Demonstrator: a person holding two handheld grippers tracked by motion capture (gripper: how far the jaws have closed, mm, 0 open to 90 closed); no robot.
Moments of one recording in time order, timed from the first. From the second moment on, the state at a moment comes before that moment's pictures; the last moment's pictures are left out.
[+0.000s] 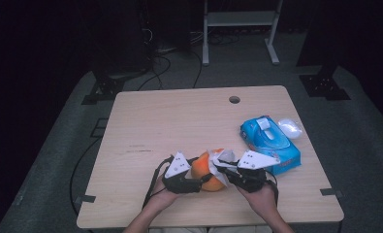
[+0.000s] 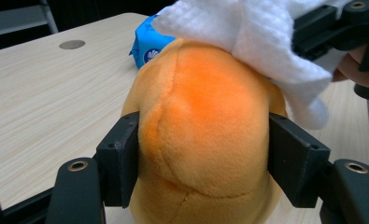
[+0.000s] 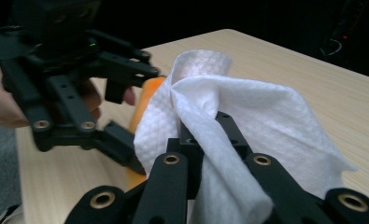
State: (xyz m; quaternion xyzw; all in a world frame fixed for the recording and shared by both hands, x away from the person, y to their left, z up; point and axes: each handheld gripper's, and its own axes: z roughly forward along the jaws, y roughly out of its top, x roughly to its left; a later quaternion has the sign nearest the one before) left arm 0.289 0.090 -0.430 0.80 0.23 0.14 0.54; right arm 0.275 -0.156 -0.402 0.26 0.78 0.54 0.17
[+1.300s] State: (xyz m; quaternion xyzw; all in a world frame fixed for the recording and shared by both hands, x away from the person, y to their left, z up) left arm 0.279 0.078 -0.434 0.81 0.21 0.18 0.52; right arm 0.271 -0.150 -0.399 0.25 0.79 0.54 0.15
